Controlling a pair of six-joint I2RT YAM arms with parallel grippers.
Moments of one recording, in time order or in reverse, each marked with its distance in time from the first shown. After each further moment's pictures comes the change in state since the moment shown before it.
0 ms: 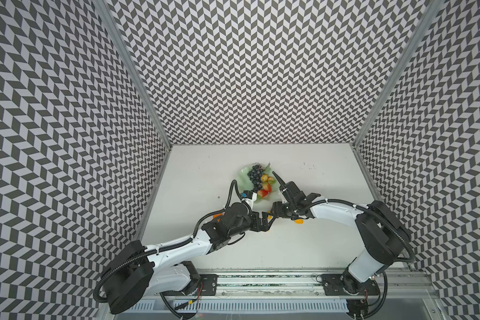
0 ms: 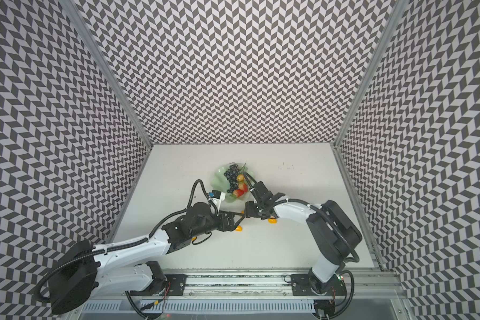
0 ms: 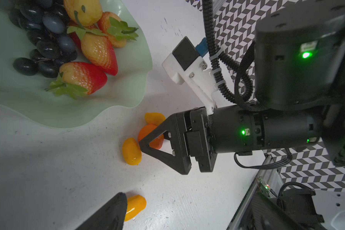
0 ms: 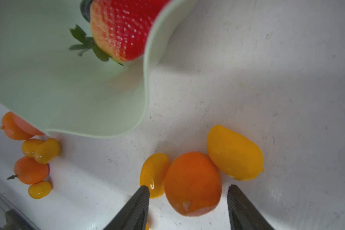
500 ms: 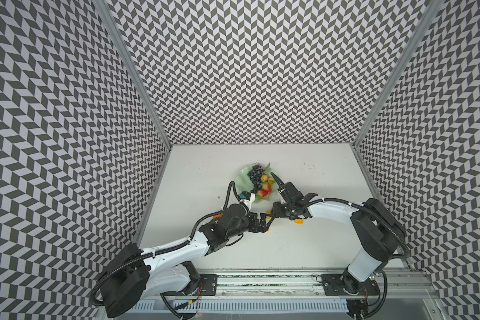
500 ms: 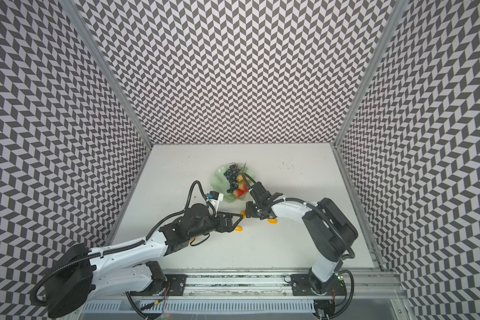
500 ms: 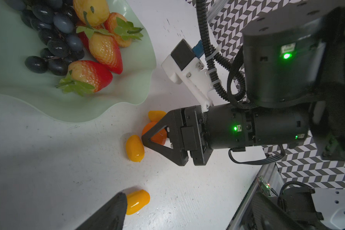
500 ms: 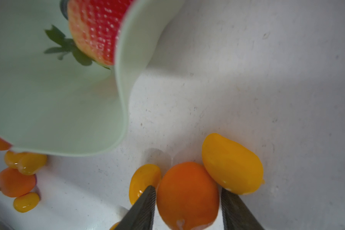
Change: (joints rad) left arm 0.000 -0.035 -0.018 -0.017 -0.007 0.000; right arm 0.007 0.030 0.008 0.006 0.044 0.016
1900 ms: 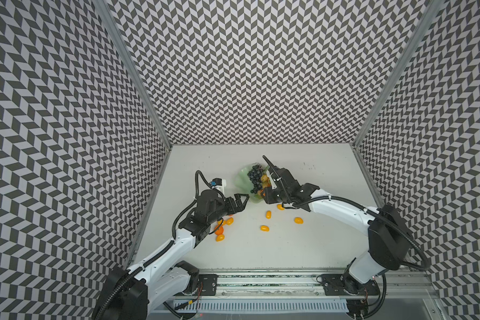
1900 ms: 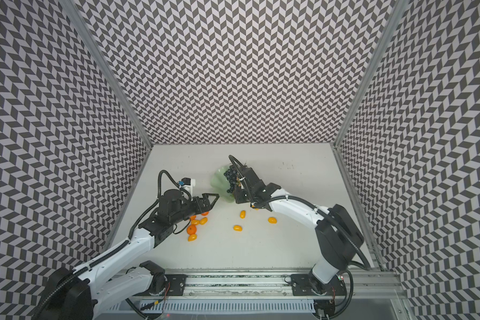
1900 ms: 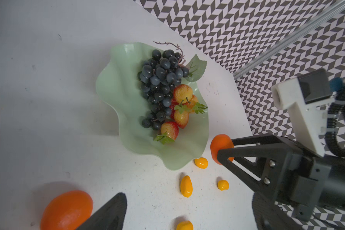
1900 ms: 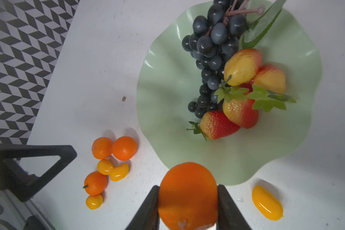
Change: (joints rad) left arm 0.468 -0.117 0.002 -0.095 0.198 0.038; right arm 0.085 -0.031 0.271 -0.045 0.089 -0.140
